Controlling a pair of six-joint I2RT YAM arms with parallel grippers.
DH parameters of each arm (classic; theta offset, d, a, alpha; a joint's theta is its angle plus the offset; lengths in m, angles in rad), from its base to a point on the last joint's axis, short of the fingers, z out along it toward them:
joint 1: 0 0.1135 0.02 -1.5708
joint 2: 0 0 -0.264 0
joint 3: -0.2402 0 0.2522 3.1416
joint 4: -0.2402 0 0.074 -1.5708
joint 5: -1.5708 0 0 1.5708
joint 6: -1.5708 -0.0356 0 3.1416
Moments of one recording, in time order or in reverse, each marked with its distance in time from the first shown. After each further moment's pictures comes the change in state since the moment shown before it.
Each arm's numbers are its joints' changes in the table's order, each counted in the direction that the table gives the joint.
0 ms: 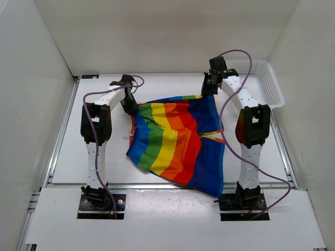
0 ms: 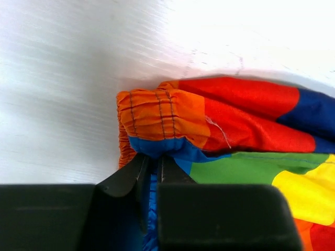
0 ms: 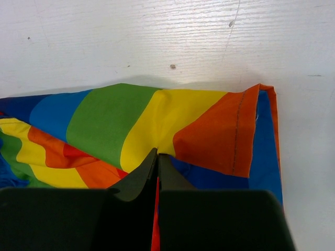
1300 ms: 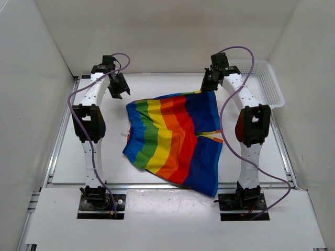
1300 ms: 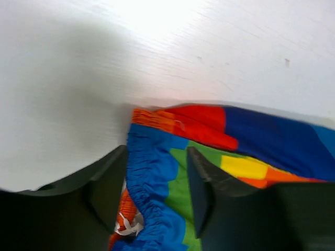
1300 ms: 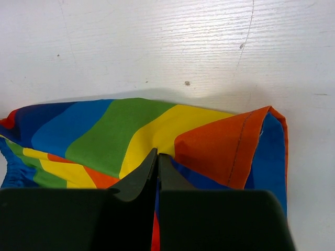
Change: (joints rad) left arm 0.137 0.038 -0.368 -0.154 -0.118 -0.160; right arm -0.011 0.024 -0.081 0.000 0.041 -0.023
